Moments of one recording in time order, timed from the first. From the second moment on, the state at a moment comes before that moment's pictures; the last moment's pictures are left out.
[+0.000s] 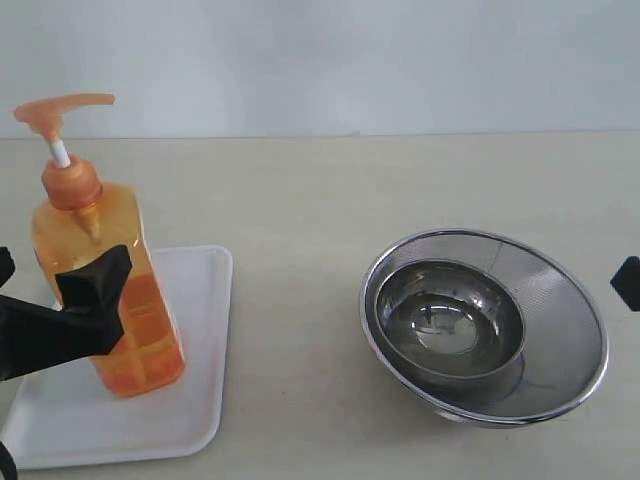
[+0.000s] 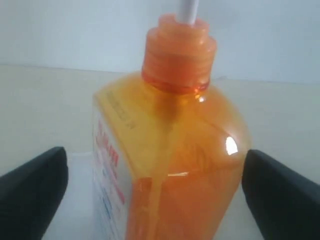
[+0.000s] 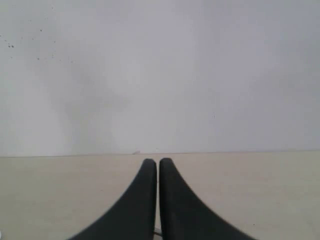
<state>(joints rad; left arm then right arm) -1.10 1.19 -0.19 -1.24 -1.04 0.52 0.66 0.81 -0.07 0.62 -0.83 -0.36</state>
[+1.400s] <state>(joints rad) -1.10 0.64 -0.10 -1.19 -0.59 0.64 0.66 0.81 -0.07 0.62 -0.84 -0.36</state>
